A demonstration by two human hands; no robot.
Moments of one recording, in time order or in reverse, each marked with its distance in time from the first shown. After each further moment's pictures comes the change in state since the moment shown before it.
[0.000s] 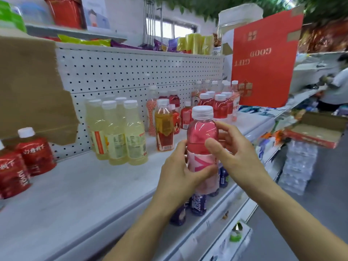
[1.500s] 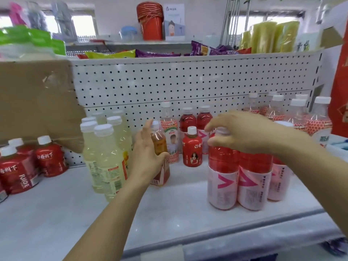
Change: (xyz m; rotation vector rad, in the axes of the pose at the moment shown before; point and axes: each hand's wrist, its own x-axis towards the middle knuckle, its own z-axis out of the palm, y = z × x) left_hand 0.214 -0.095 -0.007 0.839 0.687 -0.211; right_hand 0.307 0.069 -0.066 -0.926 -0.715 -0.492
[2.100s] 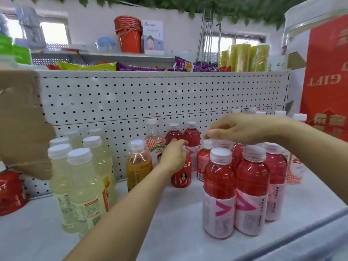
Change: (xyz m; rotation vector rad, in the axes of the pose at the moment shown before) left_hand 0.079 0.054 0.087 -0.094 -0.450 0.082; right_hand 0.040 0.034 -0.023 0.211 -0.172 0.080
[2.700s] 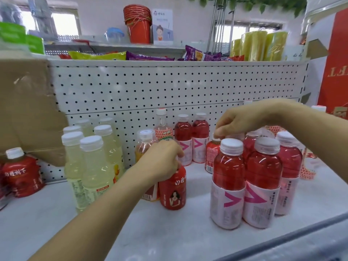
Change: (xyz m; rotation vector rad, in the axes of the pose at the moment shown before) left_hand -0.087 0.018 -0.078 0.418 -0.164 0.084; right_hand 0.034 0.005 -0.002 -0.062 -0.218 0.075
